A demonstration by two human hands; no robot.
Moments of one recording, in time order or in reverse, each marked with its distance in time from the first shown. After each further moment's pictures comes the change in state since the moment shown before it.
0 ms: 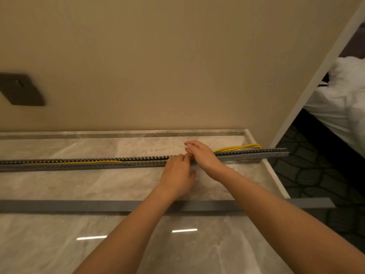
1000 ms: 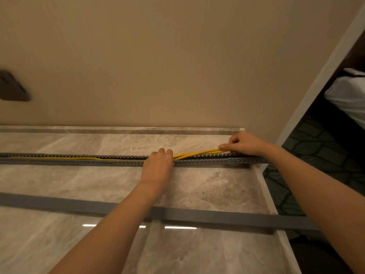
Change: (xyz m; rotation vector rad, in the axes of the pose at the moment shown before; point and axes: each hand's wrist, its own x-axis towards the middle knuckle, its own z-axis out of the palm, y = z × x) left_hand 0.037 0.025 0.014 0.368 -0.022 -0.268; right_hand 0.058 0.041 -0.193 -0.755 -0.258 -0.084
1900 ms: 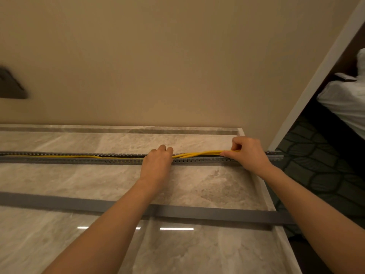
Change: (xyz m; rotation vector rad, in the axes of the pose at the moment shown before) left_hand 0.001 -0.006 0.003 -0.046 0.077 0.048; right_hand -0.042 -0.013 0.031 0.011 0.487 -0.104
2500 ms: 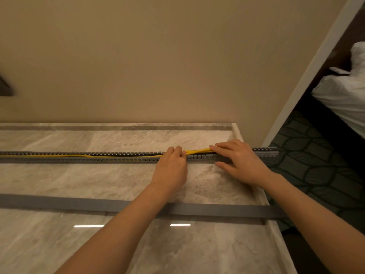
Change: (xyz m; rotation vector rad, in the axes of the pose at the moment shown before) left_hand -0.016 0.046 0.004 -0.120 0.044 0.167; right_hand -0.033 0.001 0.000 -0.341 -0.197 -0.296
